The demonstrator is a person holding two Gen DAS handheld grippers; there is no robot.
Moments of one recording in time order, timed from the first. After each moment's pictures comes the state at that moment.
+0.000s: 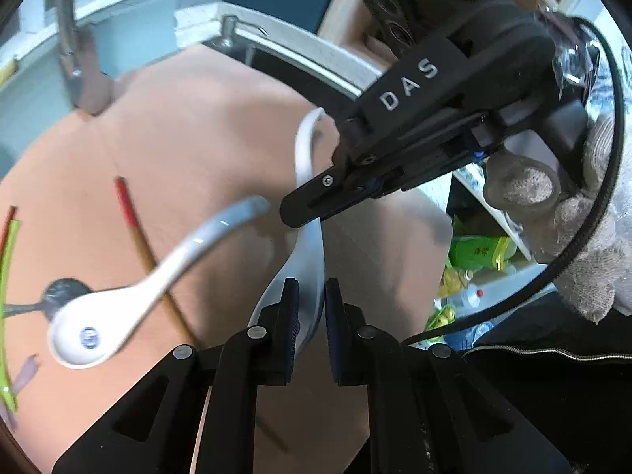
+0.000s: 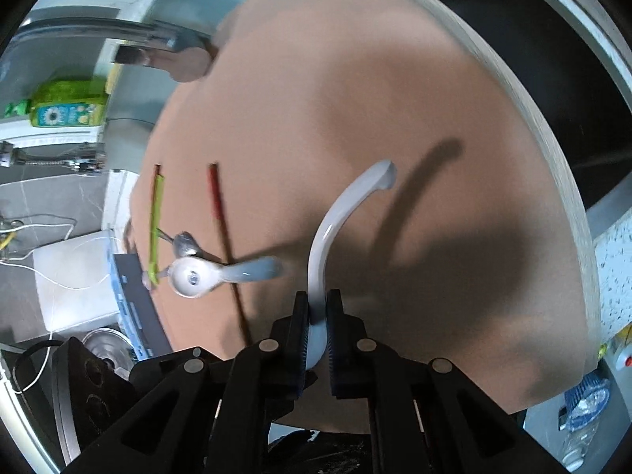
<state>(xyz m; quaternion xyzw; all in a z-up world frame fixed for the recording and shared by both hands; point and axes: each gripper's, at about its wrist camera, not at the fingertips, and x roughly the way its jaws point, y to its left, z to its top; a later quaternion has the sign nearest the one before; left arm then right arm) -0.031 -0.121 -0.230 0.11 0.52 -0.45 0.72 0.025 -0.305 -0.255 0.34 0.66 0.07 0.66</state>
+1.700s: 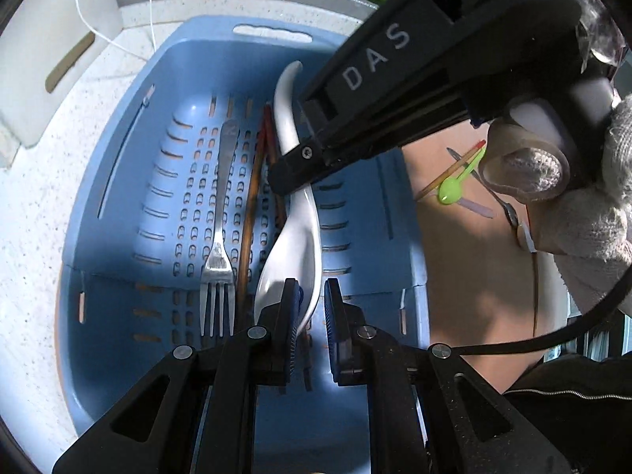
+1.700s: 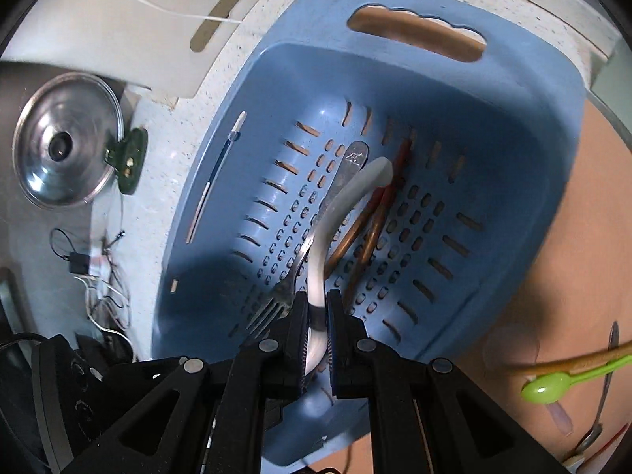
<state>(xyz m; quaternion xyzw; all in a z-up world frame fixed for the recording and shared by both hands) -0.041 0.253 -0.243 -0.13 0.56 -0.07 0.82 0.102 0.226 -0.253 -0.09 0.71 0.36 0.60</state>
